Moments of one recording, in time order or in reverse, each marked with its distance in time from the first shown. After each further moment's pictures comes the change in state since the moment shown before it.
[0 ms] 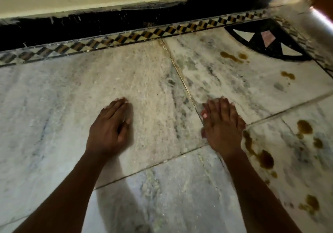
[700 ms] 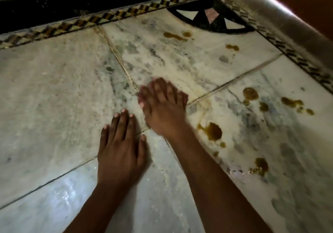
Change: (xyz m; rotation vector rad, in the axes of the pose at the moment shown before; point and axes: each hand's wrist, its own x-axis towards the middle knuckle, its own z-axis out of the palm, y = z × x) left_hand -0.064 0.191 0.088 0.165 -0.089 -0.027; right_hand -0.008 0.006 -0.006 0.136 -0.032 -0.195
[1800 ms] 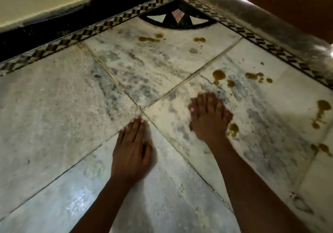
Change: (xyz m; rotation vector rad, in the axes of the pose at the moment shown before) left_hand -0.036 0.012 -0.007 -0.130 -0.081 0.309; right_hand -0.133 0.121 -0.018 -0.064 0.129 0.562
